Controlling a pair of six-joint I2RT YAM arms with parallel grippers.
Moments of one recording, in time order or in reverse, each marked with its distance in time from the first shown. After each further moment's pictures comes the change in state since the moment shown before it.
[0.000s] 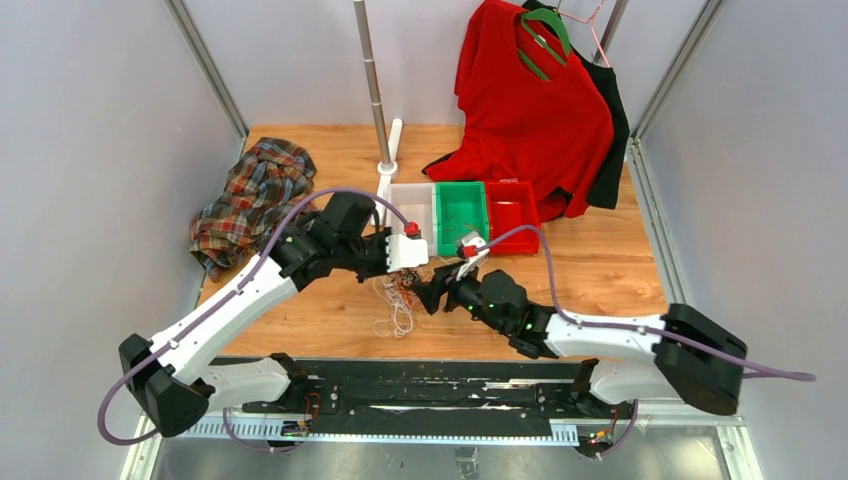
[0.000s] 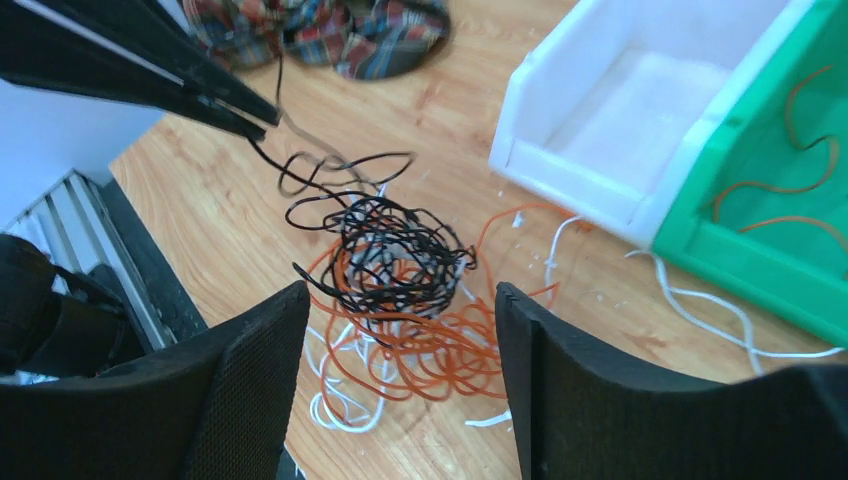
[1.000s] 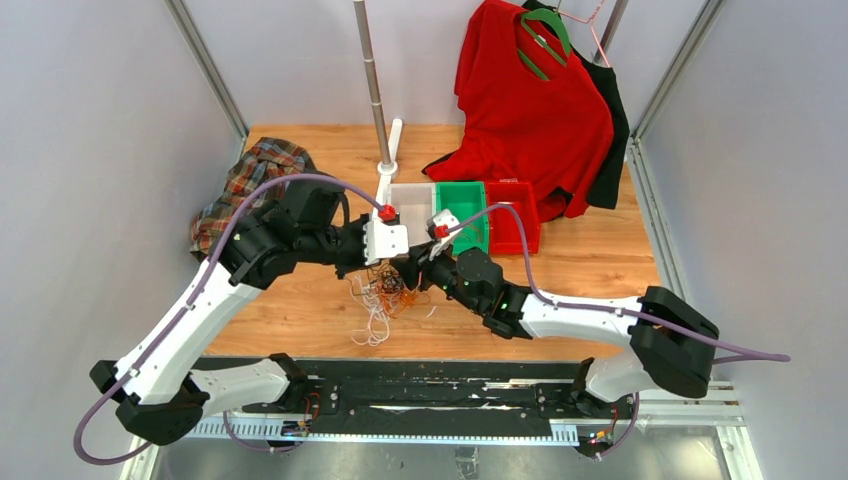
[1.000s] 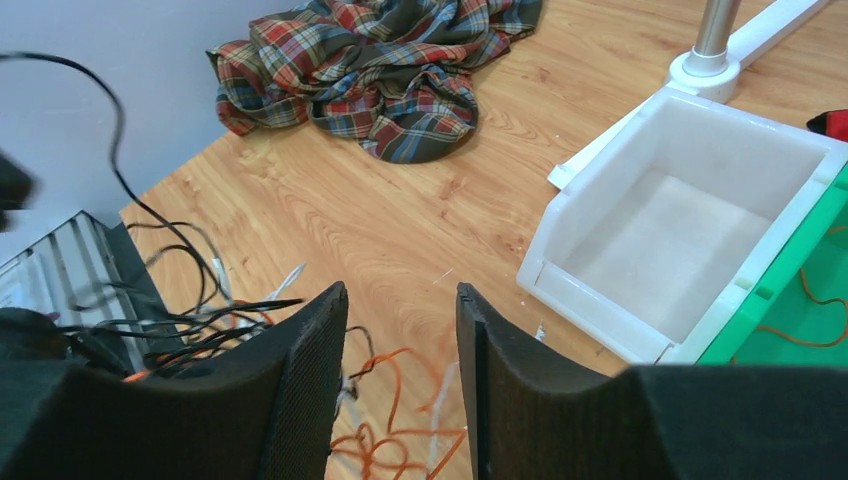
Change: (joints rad) left arm -0.005 -0.059 0.295 -0.284 0.053 -0.056; right arm 0.000 0.095 0.224 -0.034 -0.006 -0.103
